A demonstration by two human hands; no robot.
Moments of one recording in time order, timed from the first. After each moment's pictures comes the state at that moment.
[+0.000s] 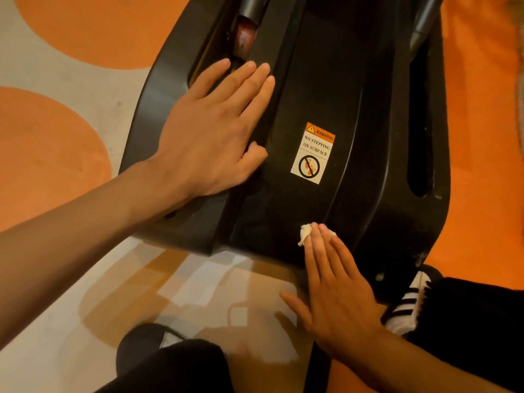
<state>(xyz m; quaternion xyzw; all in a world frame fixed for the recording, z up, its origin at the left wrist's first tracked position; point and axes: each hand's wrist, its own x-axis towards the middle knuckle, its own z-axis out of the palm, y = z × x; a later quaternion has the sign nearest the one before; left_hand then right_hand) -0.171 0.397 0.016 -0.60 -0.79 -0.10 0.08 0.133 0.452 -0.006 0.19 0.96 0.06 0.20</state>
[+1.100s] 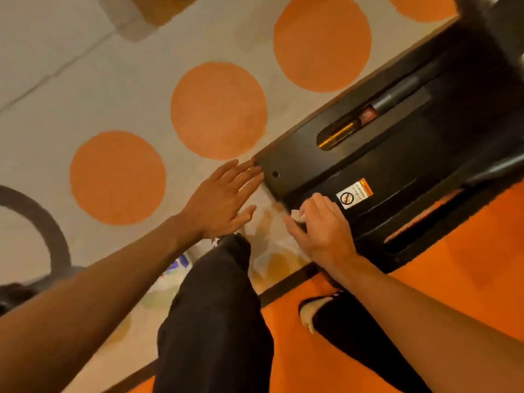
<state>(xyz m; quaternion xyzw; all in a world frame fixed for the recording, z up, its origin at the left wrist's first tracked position) -0.060 0.213 0.200 -0.35 -0.91 -0.09 -0.18 0.009 0.462 0.189 -0.07 0.97 -0.24 0.06</state>
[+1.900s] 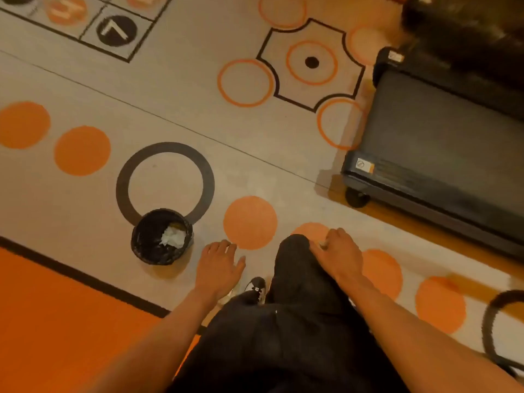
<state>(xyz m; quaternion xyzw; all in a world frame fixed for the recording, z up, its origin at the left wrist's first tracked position) 0.090 -0.037 0.629 0.39 -0.89 -0.23 -0.11 -0.173 0.106 0.680 -0.33 0.91 0.00 0.25</state>
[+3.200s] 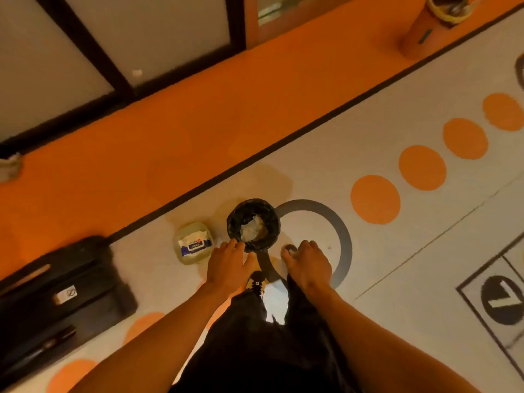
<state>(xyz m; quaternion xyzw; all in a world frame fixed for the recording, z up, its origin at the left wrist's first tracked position) 0.085 -0.251 0.652 0.95 -0.02 -0.29 0.12 0.084 -0.454 0.673 -0.92 0.19 0.27 0.21</state>
